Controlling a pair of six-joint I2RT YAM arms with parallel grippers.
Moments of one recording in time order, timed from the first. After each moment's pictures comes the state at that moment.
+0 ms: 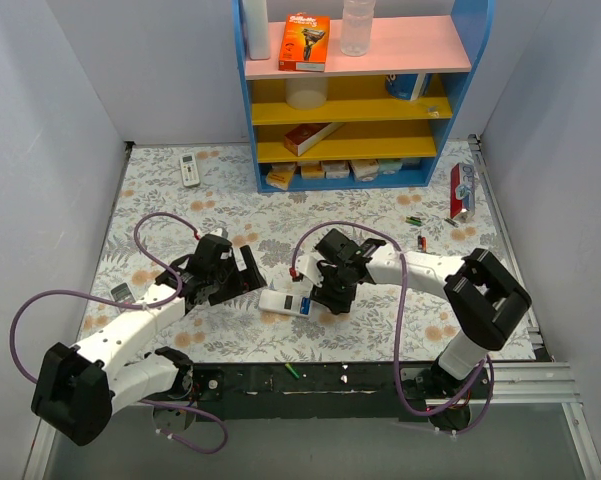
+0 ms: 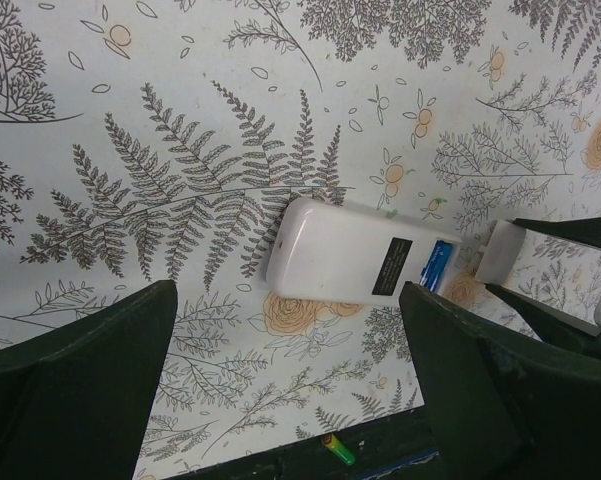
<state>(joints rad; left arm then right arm) -0.51 1.03 0.62 -0.48 0.01 -0.79 0.87 1.64 0.97 -0.57 -0.23 -0.49</state>
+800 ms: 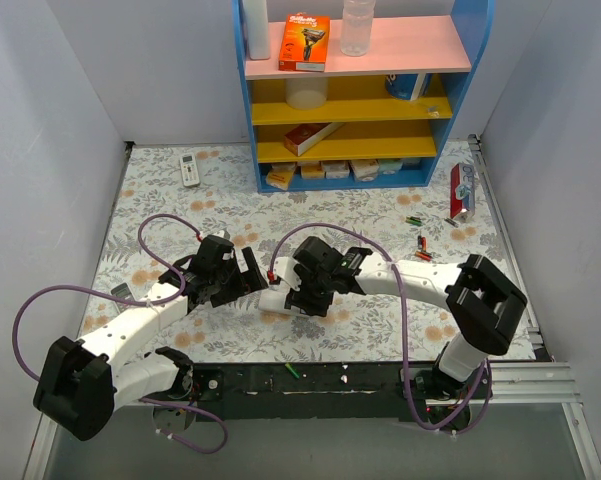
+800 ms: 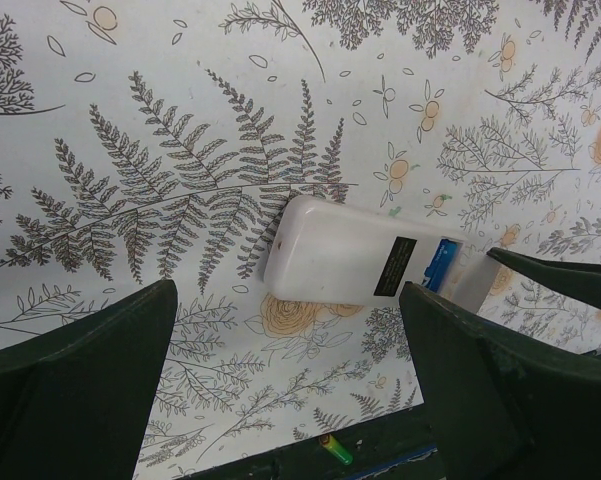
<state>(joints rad) -0.51 1.07 0.60 -0.45 0.04 -0.80 1.02 1.62 1.03 -0.48 -0.19 -0.35</state>
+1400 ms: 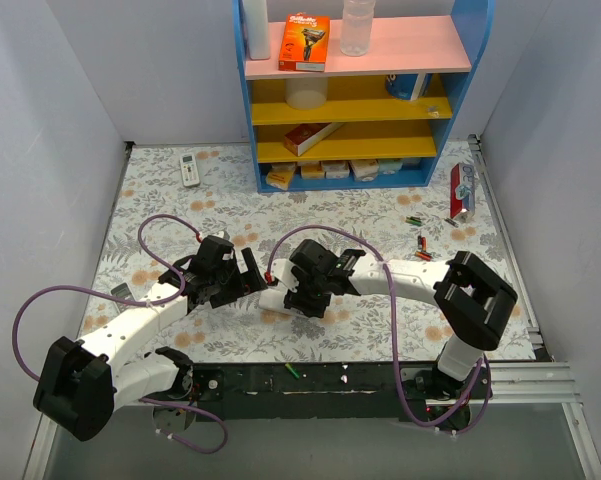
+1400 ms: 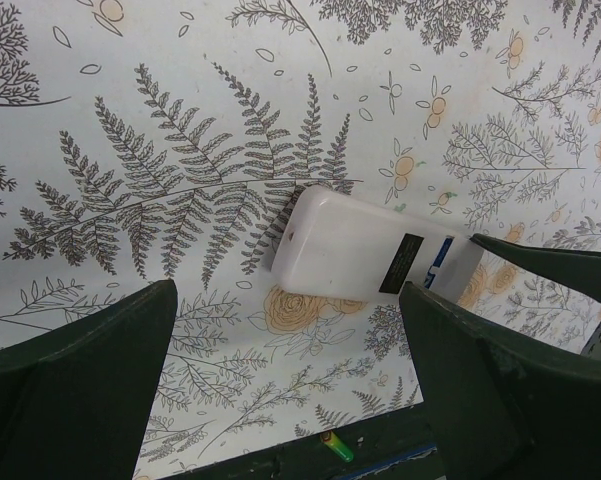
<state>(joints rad) -0.51 1.07 0.60 -0.46 0.04 -0.81 1.03 1.68 1.03 -0.44 -0.17 -0.33</state>
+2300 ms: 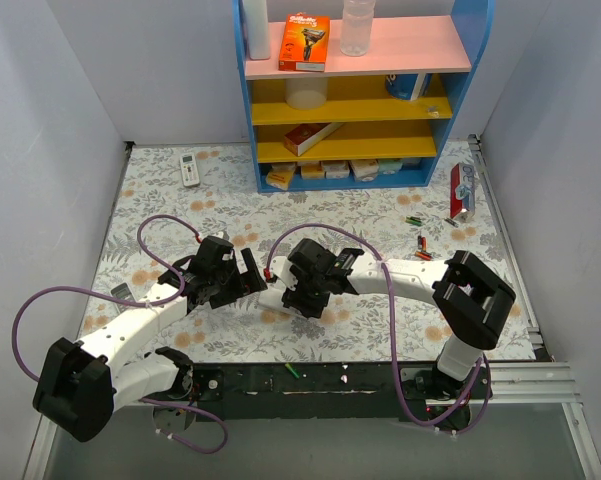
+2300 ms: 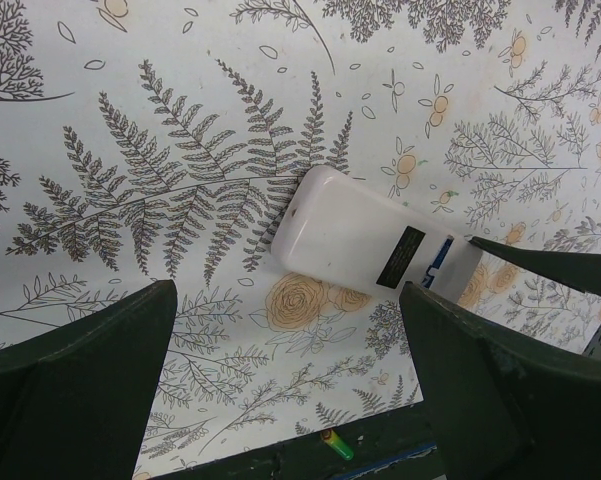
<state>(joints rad) -0.51 1.06 0.60 -0.47 0.04 -0.81 1.04 1.69 1.05 -0.45 -0.17 -0.26</state>
